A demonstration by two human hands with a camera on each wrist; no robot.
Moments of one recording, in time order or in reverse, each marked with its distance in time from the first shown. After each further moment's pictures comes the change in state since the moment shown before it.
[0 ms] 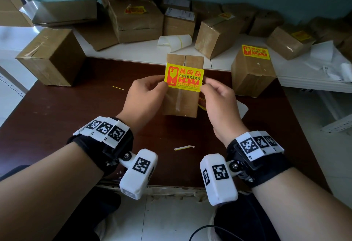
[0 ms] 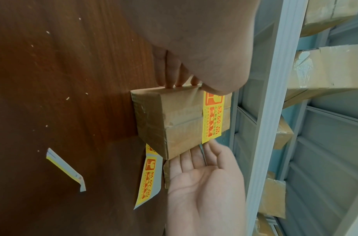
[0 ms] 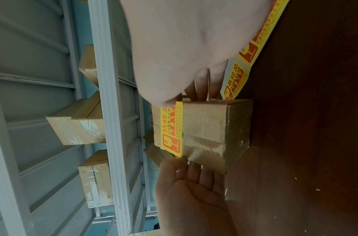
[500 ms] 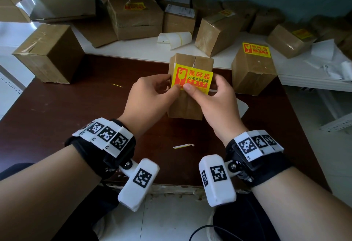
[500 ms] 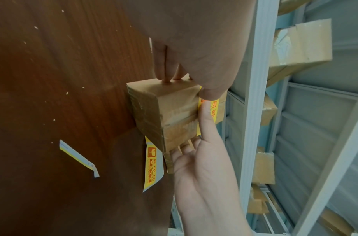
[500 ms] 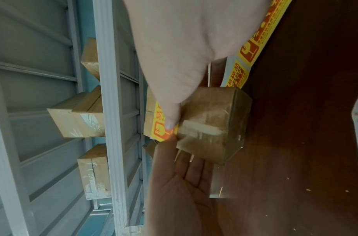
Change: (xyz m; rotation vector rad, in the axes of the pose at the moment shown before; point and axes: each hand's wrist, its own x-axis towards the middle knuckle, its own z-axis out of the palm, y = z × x) left_hand -0.017 0.012 0.004 0.120 -0.003 0.146; right_hand 0.000 0.007 0.002 -0.087 0.049 -0.085
